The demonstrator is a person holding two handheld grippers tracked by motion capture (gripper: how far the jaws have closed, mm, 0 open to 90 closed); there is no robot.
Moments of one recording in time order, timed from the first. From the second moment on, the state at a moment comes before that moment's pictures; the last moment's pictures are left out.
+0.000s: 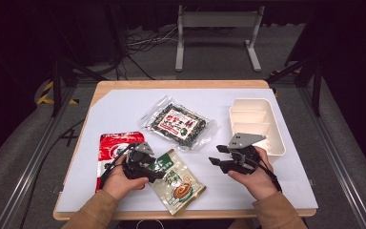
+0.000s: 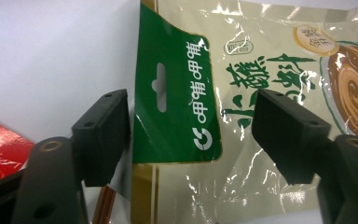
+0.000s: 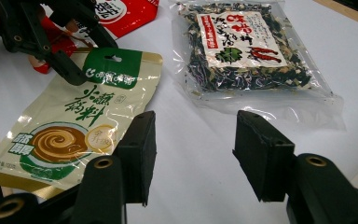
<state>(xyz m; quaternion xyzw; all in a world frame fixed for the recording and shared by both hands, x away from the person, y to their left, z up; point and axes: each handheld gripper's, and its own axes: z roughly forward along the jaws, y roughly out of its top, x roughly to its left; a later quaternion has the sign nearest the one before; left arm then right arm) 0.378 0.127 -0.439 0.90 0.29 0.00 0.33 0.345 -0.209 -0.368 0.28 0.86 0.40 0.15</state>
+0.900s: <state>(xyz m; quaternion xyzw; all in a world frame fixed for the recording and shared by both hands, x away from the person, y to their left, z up) 0.366 0.122 -0.431 0.91 0.24 0.00 0.33 0.345 -0.209 -0.367 0.28 0.86 0.40 0.15</state>
